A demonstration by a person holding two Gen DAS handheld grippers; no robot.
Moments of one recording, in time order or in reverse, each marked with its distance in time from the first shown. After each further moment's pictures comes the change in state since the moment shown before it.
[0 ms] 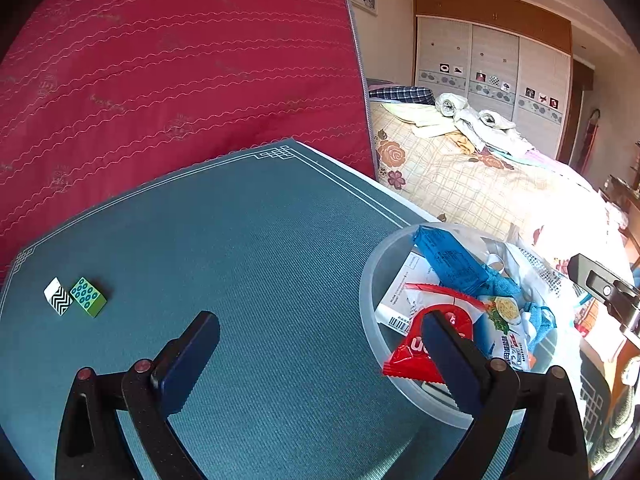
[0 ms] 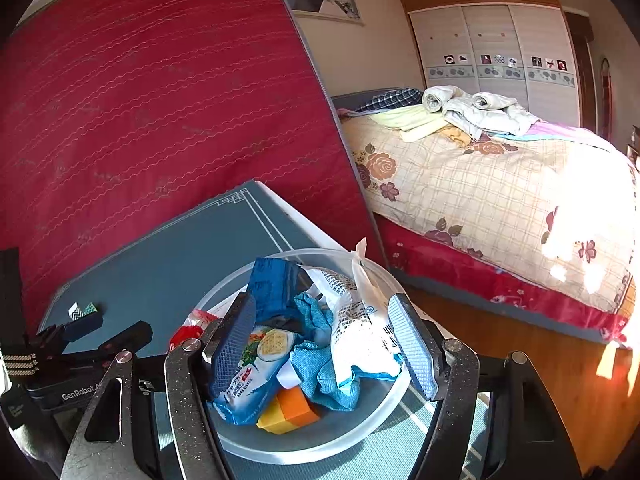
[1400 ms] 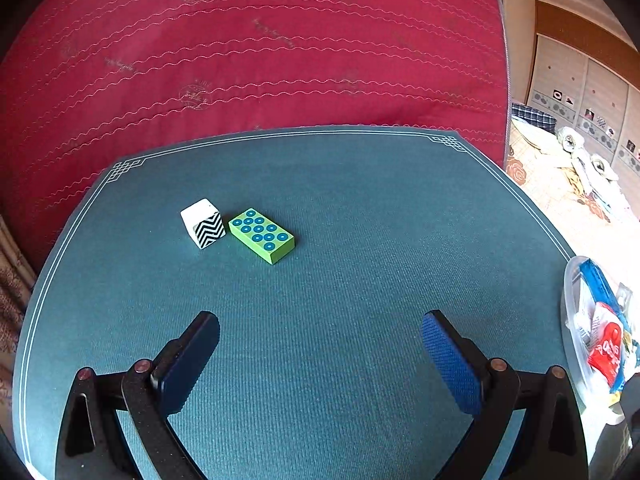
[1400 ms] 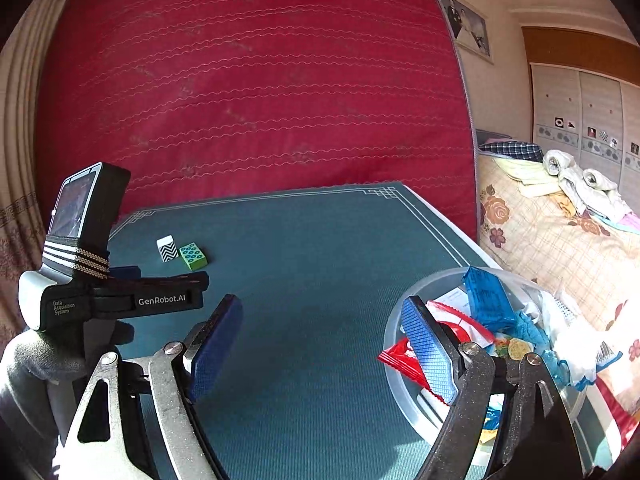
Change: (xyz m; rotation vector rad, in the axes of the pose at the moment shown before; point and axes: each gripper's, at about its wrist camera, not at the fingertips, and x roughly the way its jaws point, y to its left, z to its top) left arm -0.012 0.162 -0.033 -0.275 0.087 0.275; right arm -0.003 0.172 -0.055 -0.341 -0.033 0.263
